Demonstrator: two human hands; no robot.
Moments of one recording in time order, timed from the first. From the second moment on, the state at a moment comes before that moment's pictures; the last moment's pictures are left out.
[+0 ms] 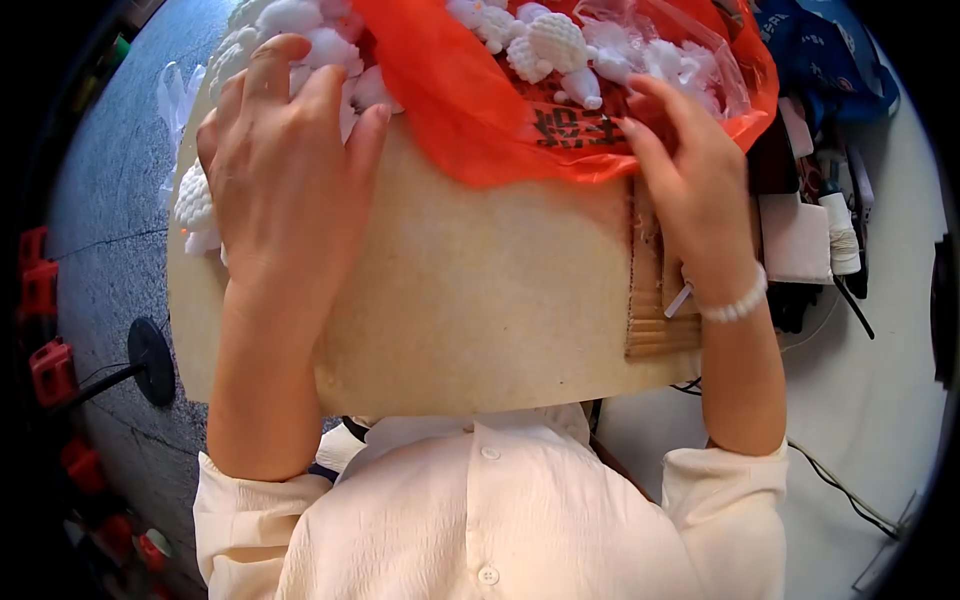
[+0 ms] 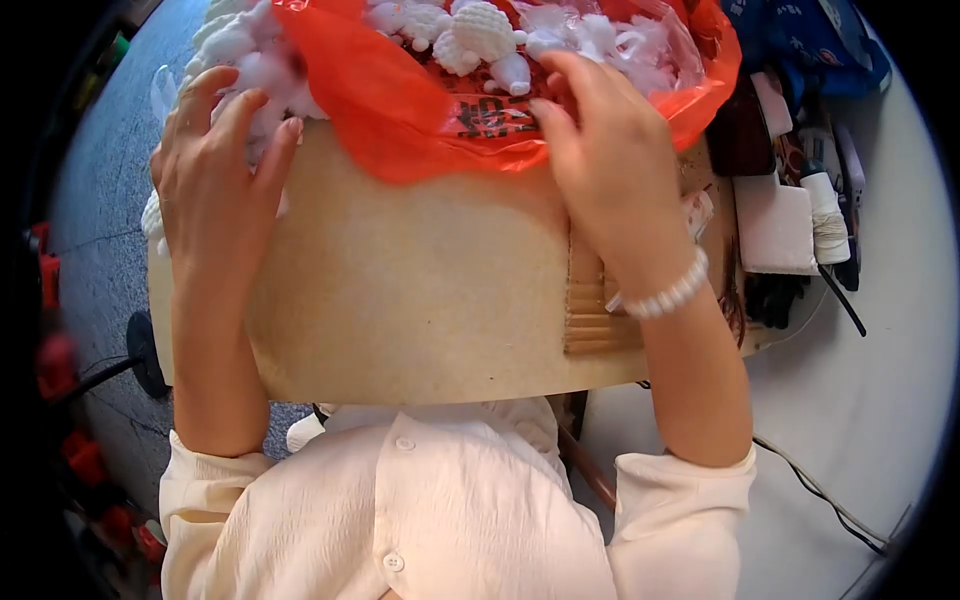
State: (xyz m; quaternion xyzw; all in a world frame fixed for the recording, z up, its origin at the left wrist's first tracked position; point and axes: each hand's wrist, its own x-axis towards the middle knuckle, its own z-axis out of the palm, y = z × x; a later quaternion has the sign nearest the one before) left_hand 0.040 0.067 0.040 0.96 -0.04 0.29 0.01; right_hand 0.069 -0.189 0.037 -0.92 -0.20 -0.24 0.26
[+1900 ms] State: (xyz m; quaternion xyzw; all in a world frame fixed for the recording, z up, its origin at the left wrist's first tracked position) left_hand -0.004 -0.025 0.001 0.75 -0.36 0.08 0.55; right_hand -0.062 -0.289 0.042 -0.99 -0.03 -0.09 0.08
